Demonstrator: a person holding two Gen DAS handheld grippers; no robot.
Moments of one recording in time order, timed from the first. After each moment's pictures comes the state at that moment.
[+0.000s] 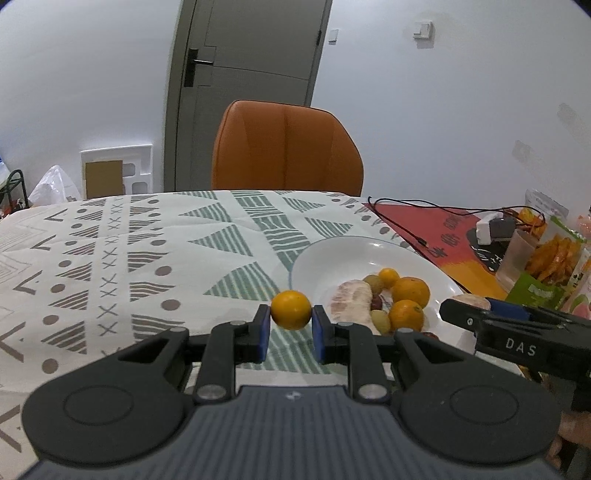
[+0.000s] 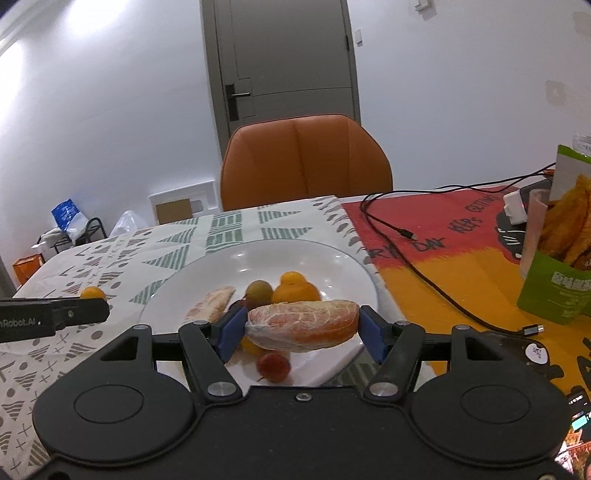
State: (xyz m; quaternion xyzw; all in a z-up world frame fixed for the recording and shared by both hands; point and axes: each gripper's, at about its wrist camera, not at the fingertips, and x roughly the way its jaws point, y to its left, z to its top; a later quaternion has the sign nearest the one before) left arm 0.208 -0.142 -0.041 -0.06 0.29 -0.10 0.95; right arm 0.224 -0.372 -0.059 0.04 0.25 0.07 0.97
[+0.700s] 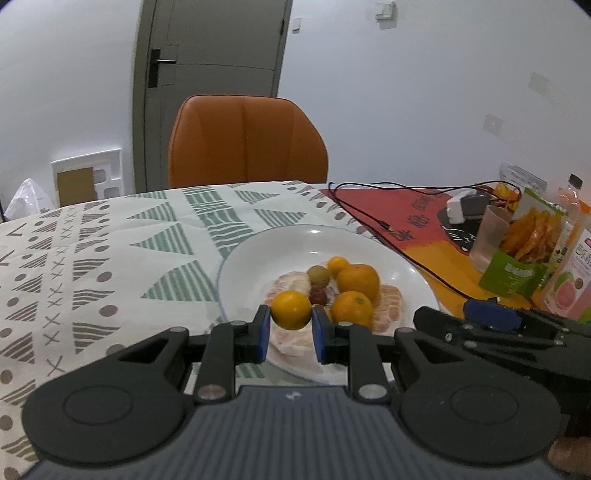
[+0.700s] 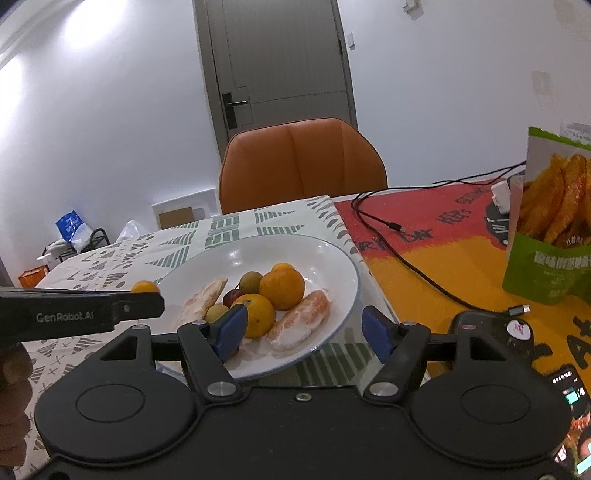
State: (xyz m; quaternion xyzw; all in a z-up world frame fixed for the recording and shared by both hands) left arm 0.214 -0.194 -0.044 -0.03 0.30 -0.14 0.94; right arm 0.205 -0.390 -0.064 0.06 0.24 0.08 0.97
